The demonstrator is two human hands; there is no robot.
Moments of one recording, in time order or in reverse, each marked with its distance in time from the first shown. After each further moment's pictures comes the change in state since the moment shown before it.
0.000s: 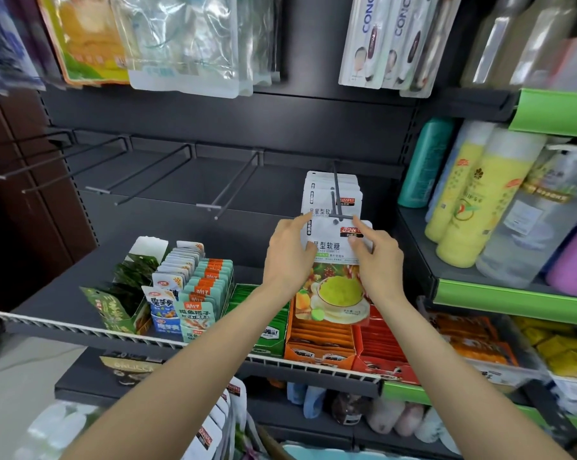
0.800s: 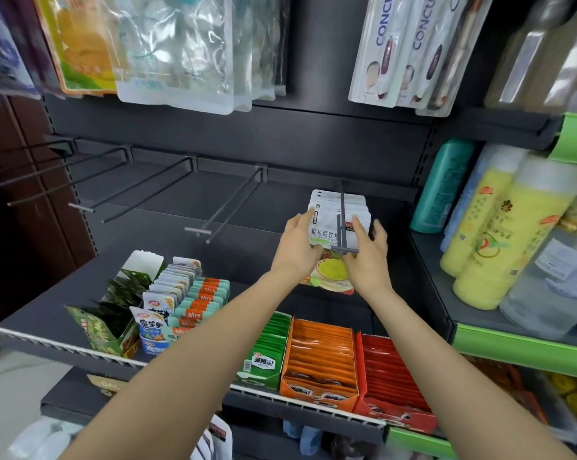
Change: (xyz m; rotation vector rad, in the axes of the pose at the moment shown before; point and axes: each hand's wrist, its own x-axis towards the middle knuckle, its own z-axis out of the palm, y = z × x) left_hand 0.081 -0.015 0.031 0.023 -0.087 -0.037; right_hand 0.071 0.030 0.039 -0.237 -0.210 0.058
